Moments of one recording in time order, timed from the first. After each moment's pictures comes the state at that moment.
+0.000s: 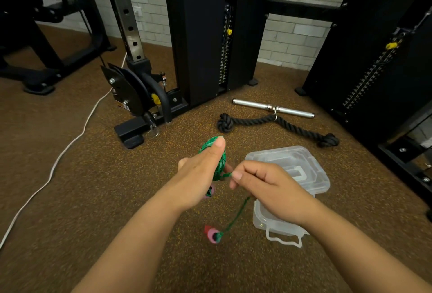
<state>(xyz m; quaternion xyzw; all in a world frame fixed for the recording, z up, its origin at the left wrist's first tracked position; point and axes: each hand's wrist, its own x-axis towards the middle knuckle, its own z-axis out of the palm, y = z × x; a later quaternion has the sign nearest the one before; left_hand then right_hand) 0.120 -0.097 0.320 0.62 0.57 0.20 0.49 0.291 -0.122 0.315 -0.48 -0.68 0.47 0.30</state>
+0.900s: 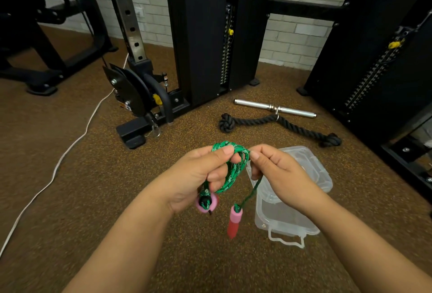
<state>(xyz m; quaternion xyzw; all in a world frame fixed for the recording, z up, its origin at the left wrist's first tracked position) 0.116 -0.091 0.329 0.49 0.36 0.32 0.73 0.304 -0.103 0.304 -0.50 -0.63 0.45 0.40</state>
